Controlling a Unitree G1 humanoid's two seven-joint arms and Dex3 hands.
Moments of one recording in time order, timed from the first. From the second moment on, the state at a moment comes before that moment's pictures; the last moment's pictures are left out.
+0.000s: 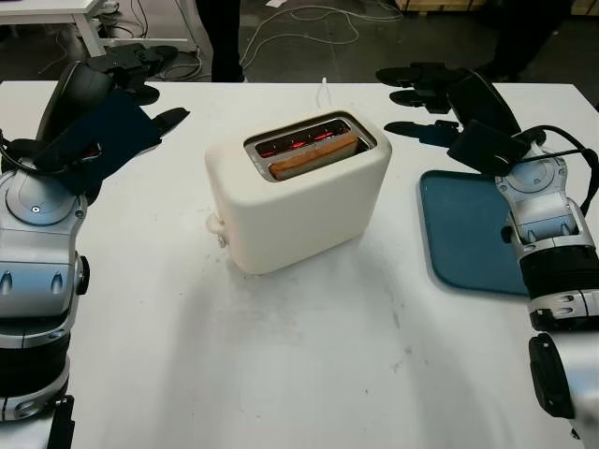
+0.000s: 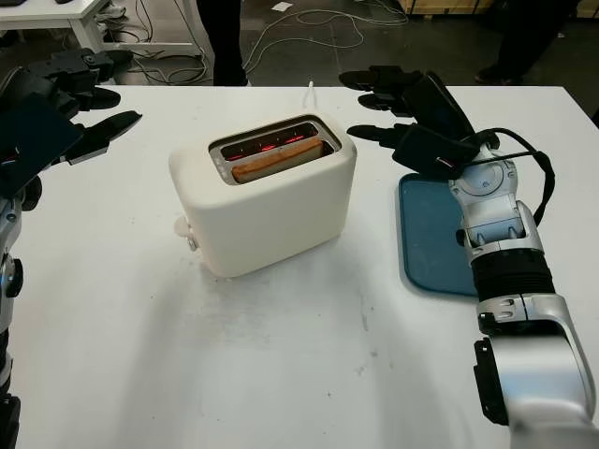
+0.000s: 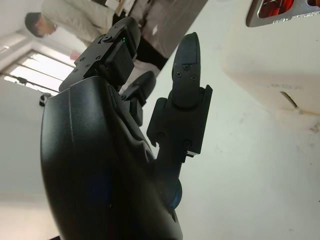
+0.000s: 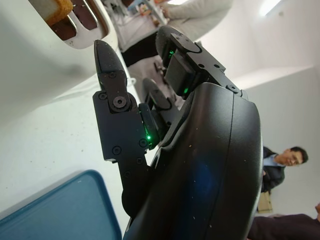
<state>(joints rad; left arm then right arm) -0.49 0.55 0.06 -0.50 0.17 0.75 -0.24 -0.78 -0.50 0.04 0.57 -0.18 -0.29 0.31</state>
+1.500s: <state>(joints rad) -0.48 0.55 0.06 -0.50 0.17 0.72 -0.24 -0.76 -0.50 0.02 0.52 -0.17 -0.19 0.30</state>
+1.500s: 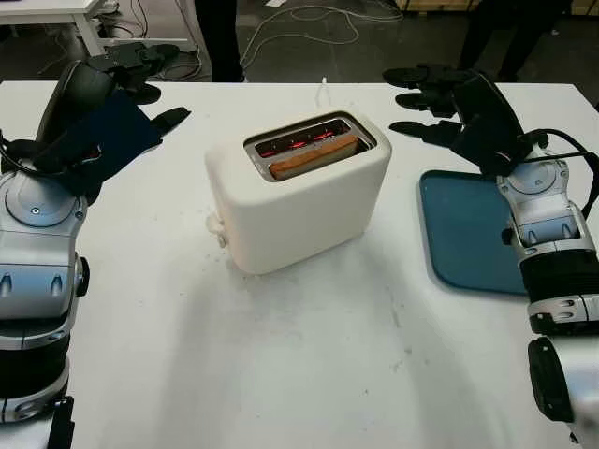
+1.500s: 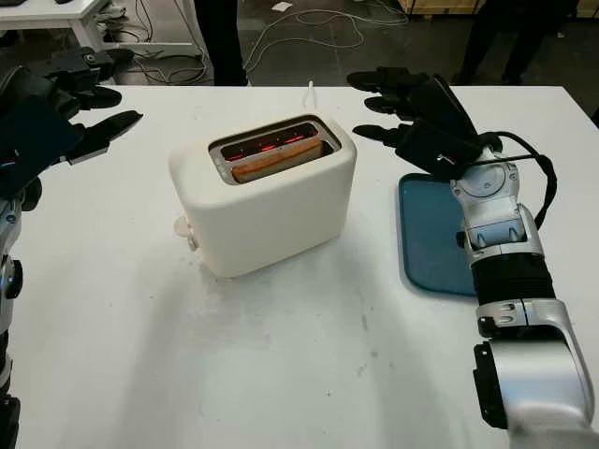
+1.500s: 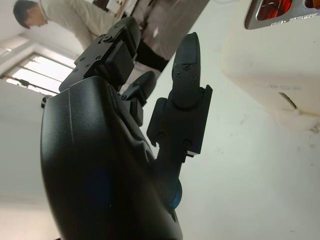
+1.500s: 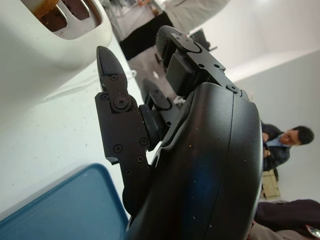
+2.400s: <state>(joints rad) -0.48 0.55 0.07 -0.50 0.17 0.71 -0.24 -0.76 -0.50 0.01 0.49 -0.17 -0.17 0.30</state>
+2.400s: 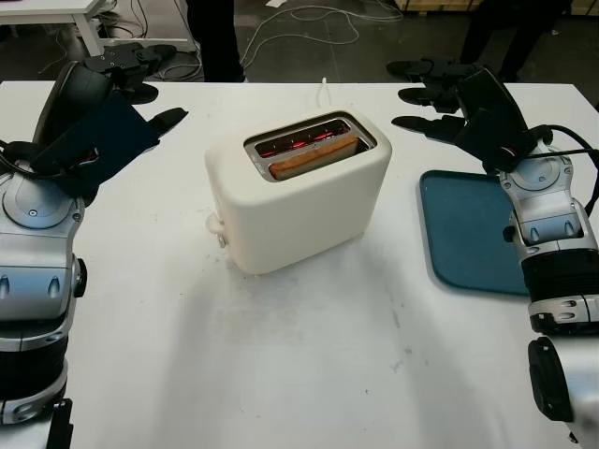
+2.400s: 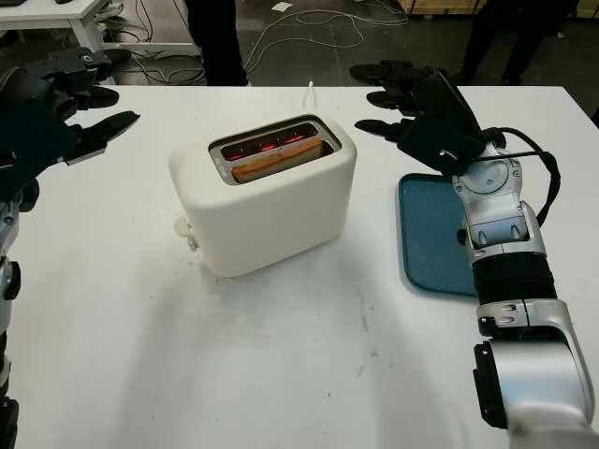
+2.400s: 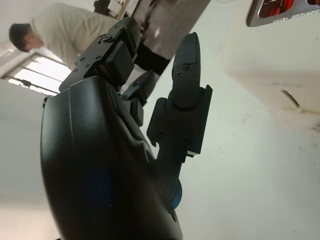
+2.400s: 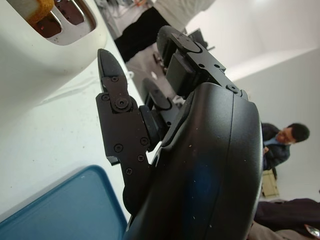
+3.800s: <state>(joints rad) -0.48 0.54 0.07 -0.50 0.17 0.73 -0.24 -0.76 -0.49 0.02 0.51 -0.17 -0.18 0.30</state>
